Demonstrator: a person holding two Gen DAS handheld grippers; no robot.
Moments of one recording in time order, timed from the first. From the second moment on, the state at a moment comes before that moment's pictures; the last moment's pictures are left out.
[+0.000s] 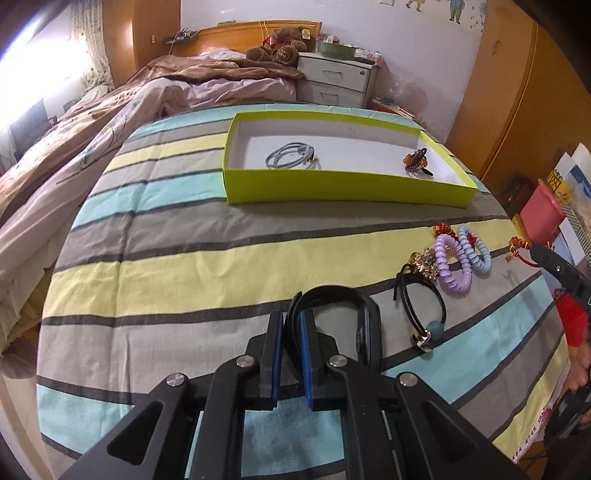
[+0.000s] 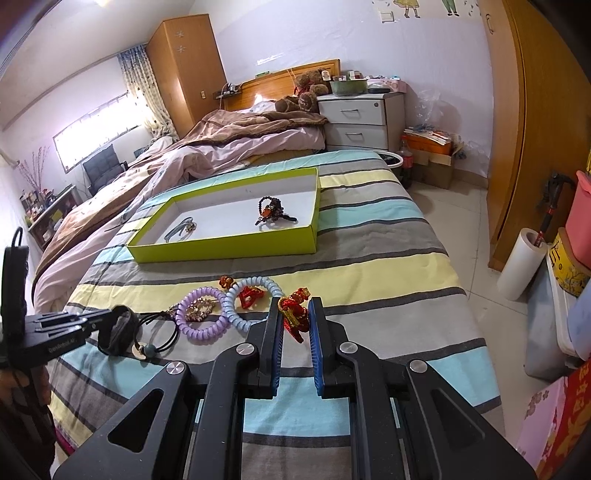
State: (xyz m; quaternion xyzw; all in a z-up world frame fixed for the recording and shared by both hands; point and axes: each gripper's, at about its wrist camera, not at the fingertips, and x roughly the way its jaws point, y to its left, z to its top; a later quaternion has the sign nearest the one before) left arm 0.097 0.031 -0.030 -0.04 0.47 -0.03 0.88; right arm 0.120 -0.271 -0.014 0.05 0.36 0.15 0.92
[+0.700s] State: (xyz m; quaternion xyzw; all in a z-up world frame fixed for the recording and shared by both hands) left arm 0.102 0.032 0.001 -0.03 0.44 -0.04 0.90; right arm 0.126 -0.258 0.002 0.05 0.35 0.16 0.92
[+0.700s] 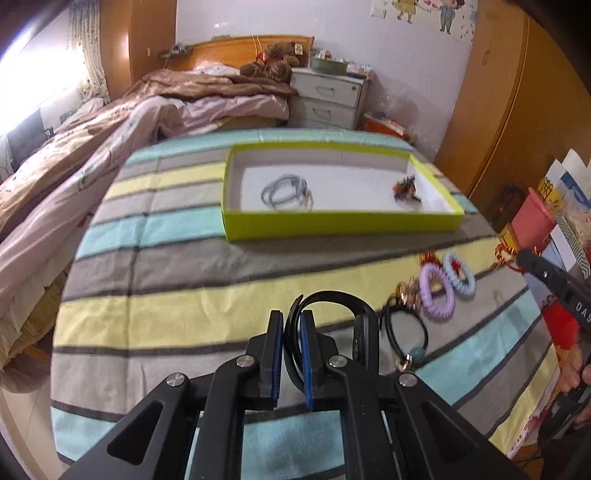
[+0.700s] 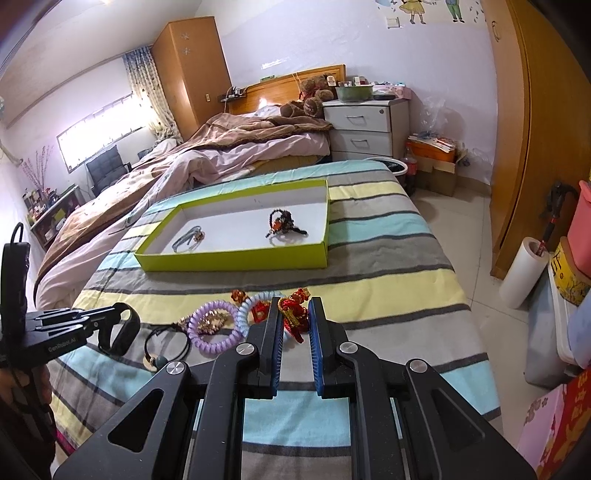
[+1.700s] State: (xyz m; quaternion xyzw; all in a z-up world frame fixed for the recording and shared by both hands) left arm 0.283 0.044 0.011 -0.07 0.43 -0.08 0.90; right arm 0.298 -0.203 0.007 0.02 0.39 0.19 0.90
